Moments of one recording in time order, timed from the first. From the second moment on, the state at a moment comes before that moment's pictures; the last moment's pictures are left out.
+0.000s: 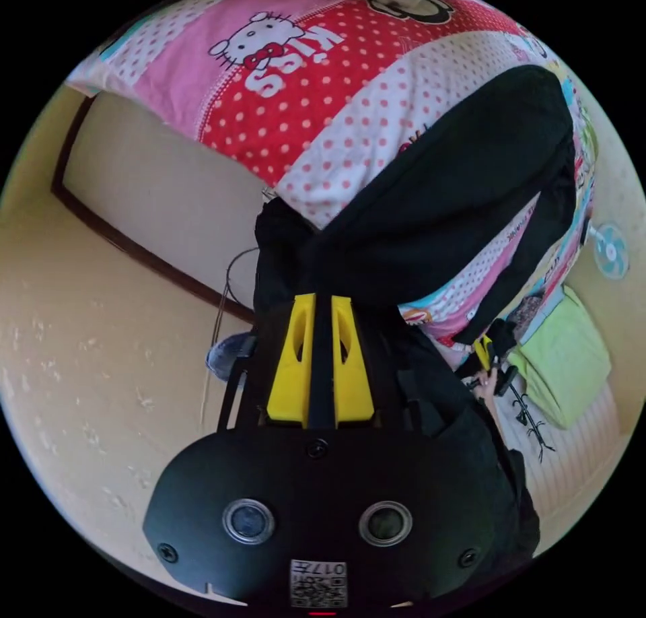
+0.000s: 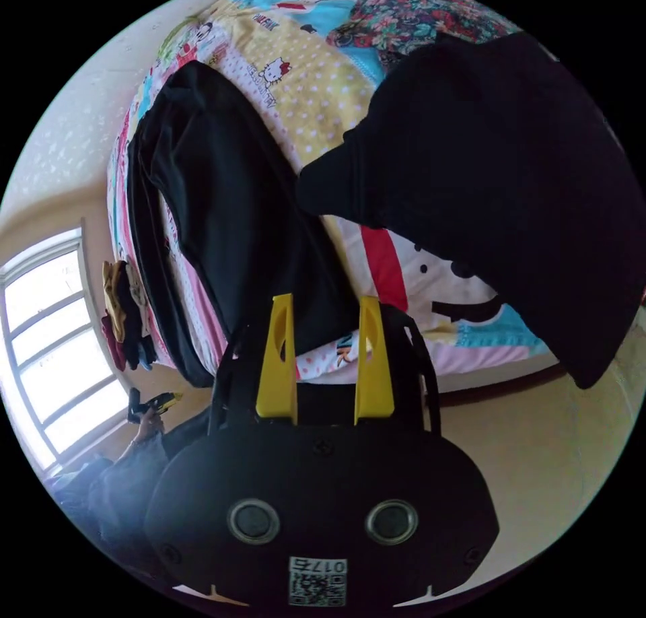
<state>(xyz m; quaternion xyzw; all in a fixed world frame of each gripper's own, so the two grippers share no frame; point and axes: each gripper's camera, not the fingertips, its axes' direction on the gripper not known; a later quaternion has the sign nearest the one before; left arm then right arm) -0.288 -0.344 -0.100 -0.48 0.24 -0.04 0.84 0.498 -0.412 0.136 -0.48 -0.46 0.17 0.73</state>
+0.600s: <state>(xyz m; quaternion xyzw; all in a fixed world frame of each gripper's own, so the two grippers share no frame) 0.114 -0.406 -0.322 -0.42 0.45 0.29 0.73 0.699 -0.334 -0.009 -0.25 -0.63 -0.06 0.73</state>
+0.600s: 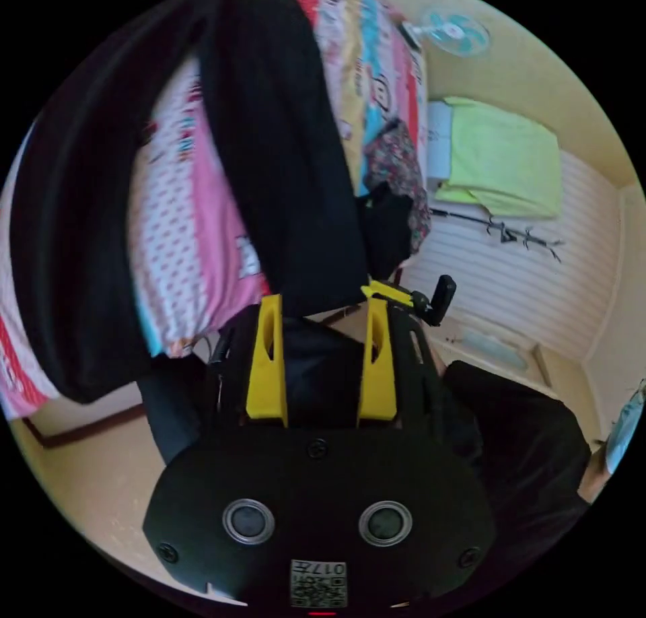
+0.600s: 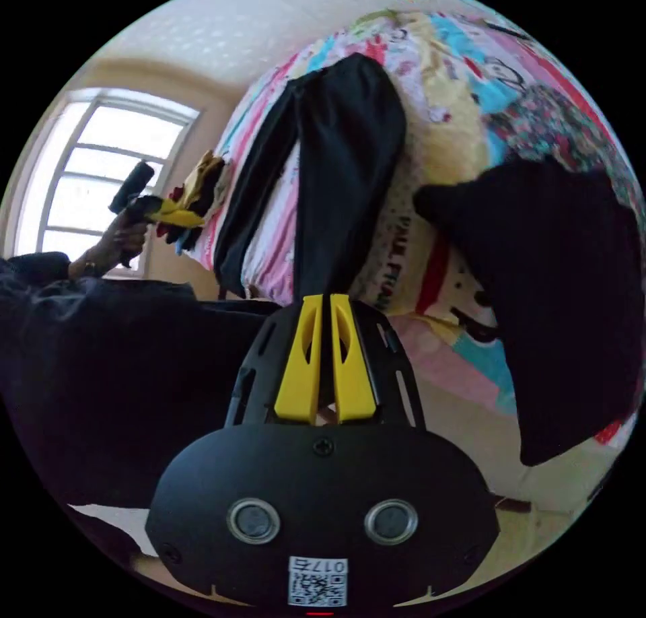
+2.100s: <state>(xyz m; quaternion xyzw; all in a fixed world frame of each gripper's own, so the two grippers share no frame) -0.172 -0.262 -0.043 -0.40 0.67 0.06 0.63 0.259 -0.590 0.340 -0.22 -0.41 0.09 0.88</state>
